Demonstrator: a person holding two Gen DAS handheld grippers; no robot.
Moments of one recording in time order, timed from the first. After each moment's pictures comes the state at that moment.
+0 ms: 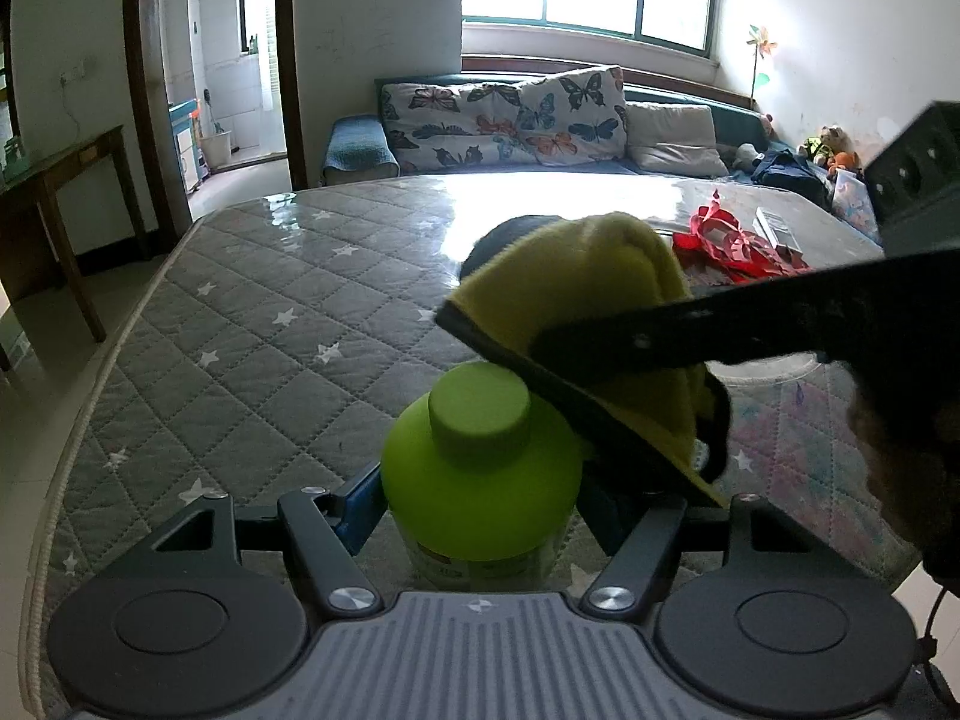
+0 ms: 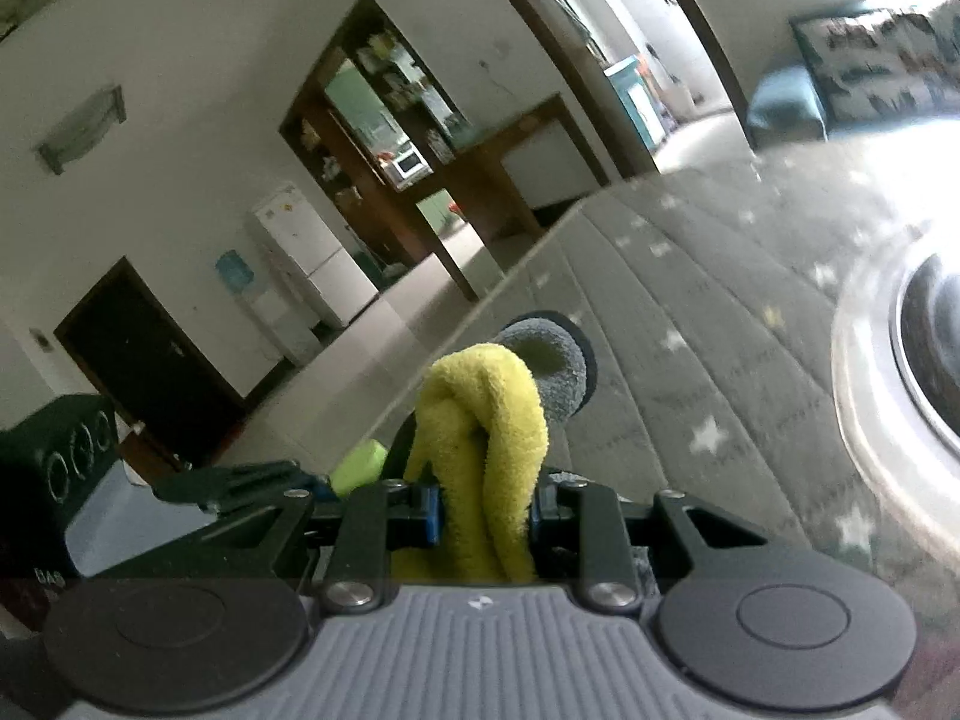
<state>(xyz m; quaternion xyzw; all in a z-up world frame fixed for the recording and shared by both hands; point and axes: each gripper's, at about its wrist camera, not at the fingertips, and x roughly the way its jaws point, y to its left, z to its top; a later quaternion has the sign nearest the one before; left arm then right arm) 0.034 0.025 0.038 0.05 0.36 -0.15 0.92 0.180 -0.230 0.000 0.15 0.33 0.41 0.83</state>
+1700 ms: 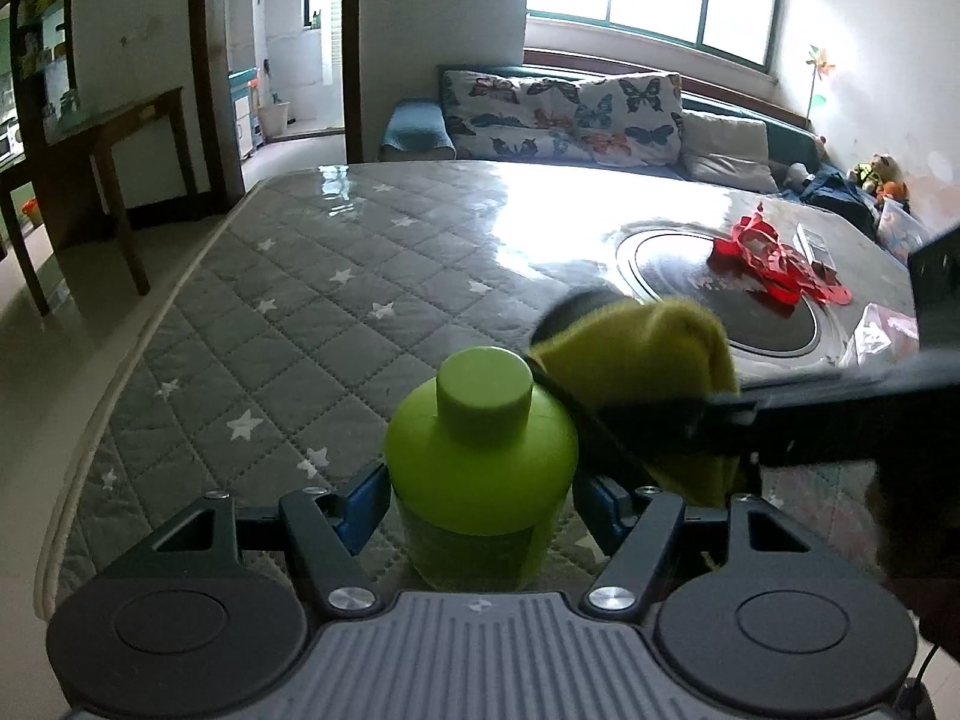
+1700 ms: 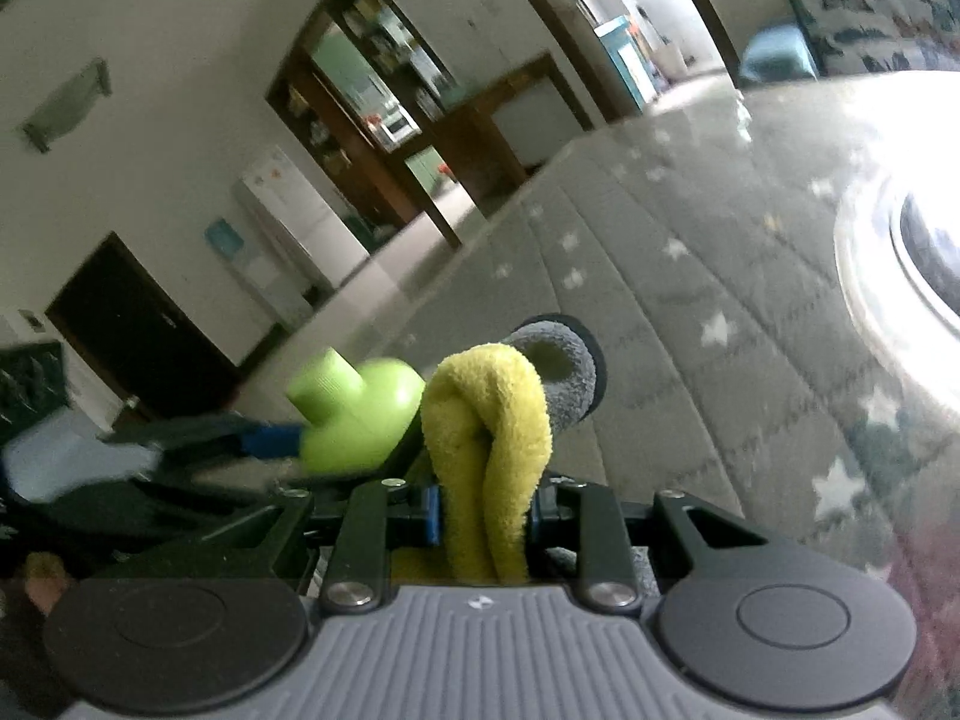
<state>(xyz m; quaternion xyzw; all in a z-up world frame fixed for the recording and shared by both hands) 0.004 0.038 0.041 0.01 0.37 -0.09 0.92 0.145 -0.229 -0.021 0.15 0.37 0.41 0.82</state>
